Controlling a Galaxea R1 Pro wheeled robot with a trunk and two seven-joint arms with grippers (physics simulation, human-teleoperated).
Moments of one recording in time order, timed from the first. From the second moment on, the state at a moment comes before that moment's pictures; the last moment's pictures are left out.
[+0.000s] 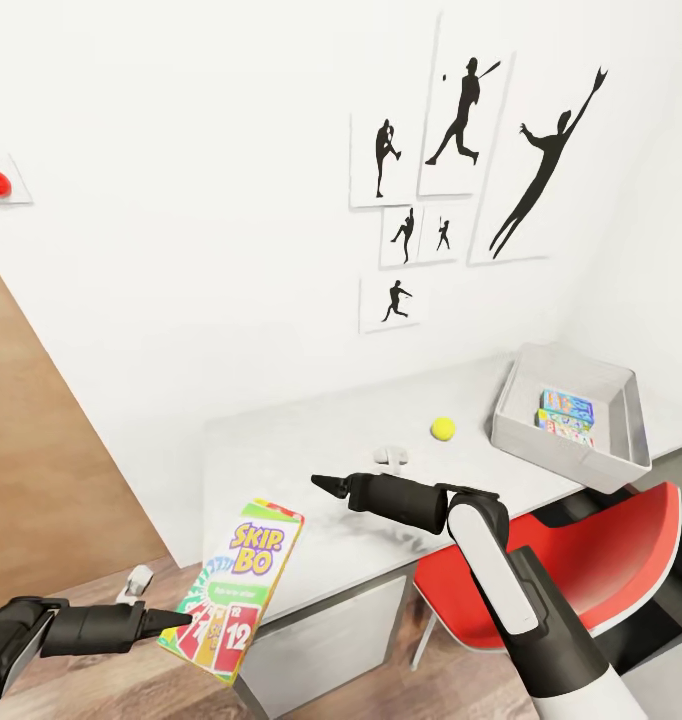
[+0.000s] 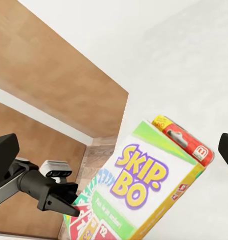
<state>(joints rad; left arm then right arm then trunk) -0.57 0.43 -0.01 -0.44 0.04 0.64 -1.49 -0.51 -0.01 0.32 -1.55 -0.82 0.88 0.12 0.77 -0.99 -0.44</state>
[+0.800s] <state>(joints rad) -0.57 0.43 -0.01 -0.49 0.04 0.65 -1.50 -0.51 -0.01 0.33 -1.55 -0.82 0.88 0.12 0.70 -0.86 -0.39</state>
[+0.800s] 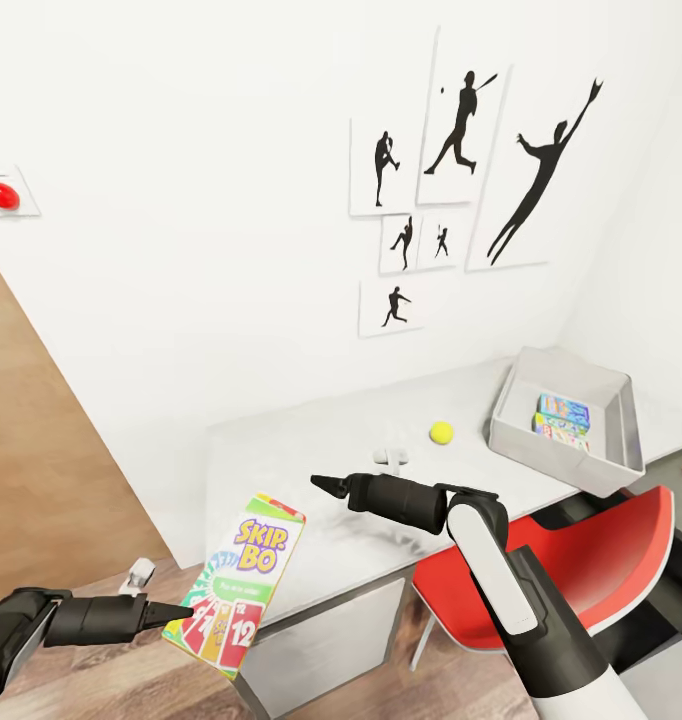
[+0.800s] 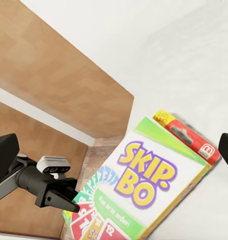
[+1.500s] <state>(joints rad) -0.57 0.44 -0.01 -0.50 0.04 0.65 -1.50 -0.51 -0.01 0.33 -1.55 -0.82 0.80 0.12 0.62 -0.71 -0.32</state>
